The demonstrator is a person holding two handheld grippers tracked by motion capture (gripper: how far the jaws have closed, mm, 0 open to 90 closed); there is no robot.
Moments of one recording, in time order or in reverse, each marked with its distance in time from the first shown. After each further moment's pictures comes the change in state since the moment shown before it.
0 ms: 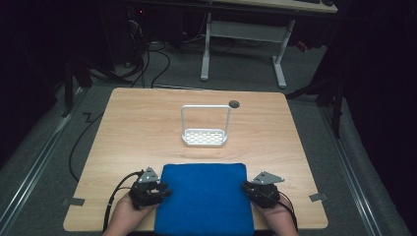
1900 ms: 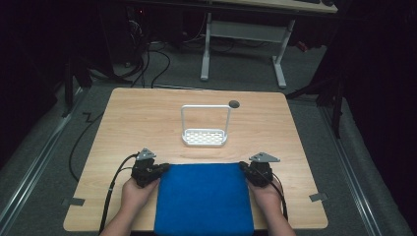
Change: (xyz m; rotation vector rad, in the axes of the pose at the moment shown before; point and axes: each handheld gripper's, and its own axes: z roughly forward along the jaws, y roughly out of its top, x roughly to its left) left arm 0.051 0.025 0.024 -0.146 0.075 -0.168; right arm -0.026 0.038 0.032 -0.076 -0.091 0.166
